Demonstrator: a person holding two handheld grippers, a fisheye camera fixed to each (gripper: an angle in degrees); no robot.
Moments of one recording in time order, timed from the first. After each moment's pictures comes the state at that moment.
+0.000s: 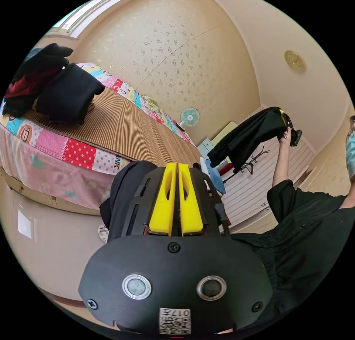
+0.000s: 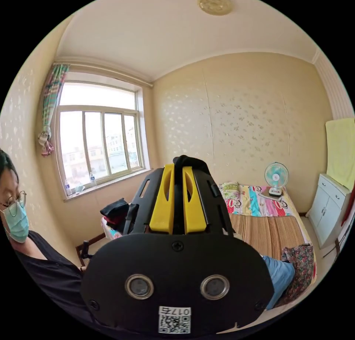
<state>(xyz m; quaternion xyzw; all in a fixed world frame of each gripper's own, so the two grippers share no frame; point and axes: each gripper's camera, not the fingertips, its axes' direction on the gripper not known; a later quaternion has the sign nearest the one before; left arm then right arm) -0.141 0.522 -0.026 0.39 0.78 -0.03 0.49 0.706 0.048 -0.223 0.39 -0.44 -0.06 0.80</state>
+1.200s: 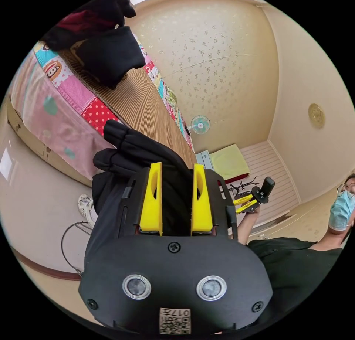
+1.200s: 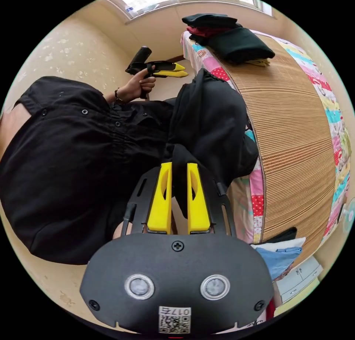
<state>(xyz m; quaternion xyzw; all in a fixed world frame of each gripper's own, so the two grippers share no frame) -0.174 0.422 0.077 0.24 0.85 -0.13 0.45 0.345 0.068 -0.107 -0.17 -0.39 -0.61 0.67</state>
